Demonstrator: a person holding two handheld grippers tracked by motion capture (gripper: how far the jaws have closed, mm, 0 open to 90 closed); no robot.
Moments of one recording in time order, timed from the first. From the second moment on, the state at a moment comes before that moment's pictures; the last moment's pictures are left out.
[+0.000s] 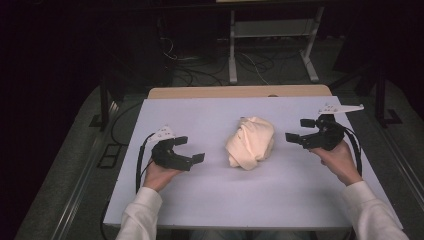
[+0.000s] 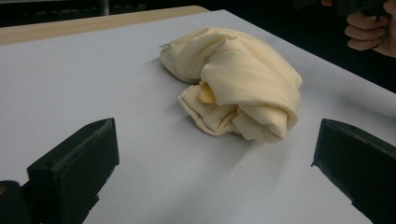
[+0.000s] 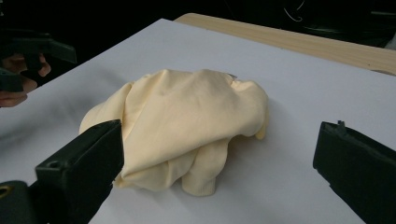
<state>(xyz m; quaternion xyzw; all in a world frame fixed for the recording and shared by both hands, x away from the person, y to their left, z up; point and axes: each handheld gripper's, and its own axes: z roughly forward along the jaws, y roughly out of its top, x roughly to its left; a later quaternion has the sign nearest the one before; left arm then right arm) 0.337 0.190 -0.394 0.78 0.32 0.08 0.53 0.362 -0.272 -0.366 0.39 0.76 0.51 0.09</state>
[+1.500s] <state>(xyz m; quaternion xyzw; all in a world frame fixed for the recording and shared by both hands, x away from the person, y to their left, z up) 0.381 0.131 -0.418 0.78 0.33 0.01 0.54 0.432 -0.242 -0.398 0.42 0.77 0.48 0.04</state>
